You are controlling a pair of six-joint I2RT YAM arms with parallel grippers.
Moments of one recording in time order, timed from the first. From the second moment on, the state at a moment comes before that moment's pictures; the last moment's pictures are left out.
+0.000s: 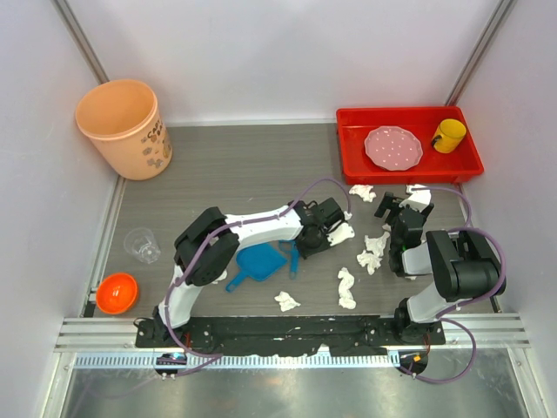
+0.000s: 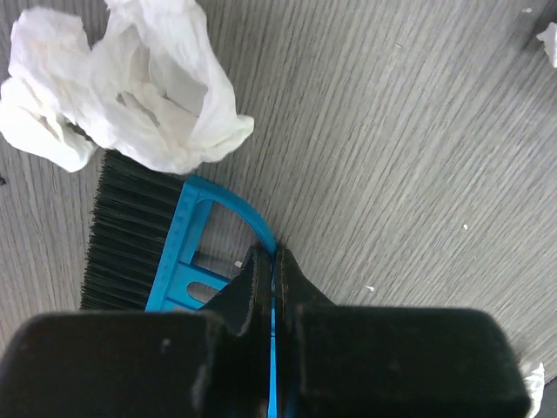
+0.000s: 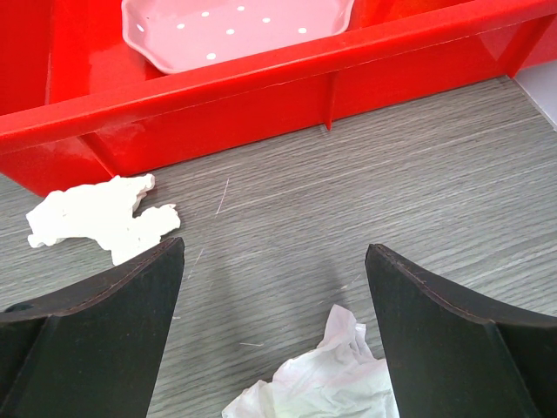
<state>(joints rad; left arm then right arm) -1.03 2.09 1.55 -0.71 0.03 0.26 0.04 1.55 0.22 1.15 0.32 0.11</state>
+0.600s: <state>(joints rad) -0.64 1.90 1.77 -0.68 0.24 -0.13 0.04 1.29 0.31 0.82 0.36 0.16</state>
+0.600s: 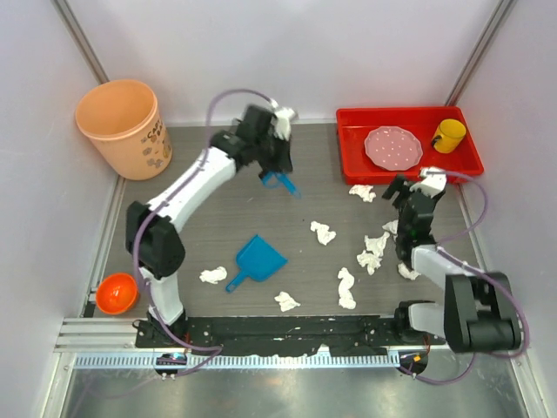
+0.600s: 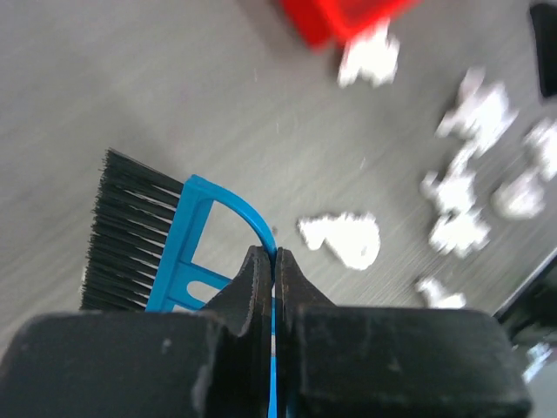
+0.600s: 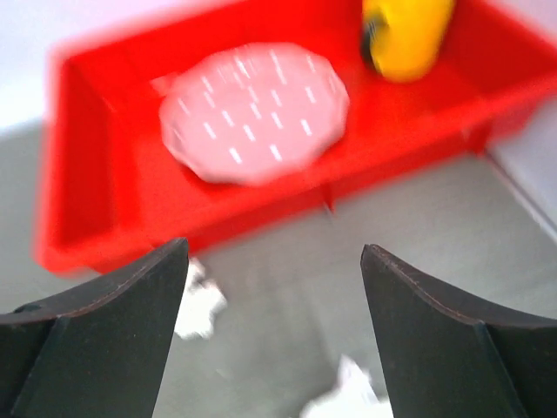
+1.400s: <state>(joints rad) -0.30 1.64 1.75 -0.61 0.45 -0.73 0.79 1.38 1.19 0.18 0.08 0.44</state>
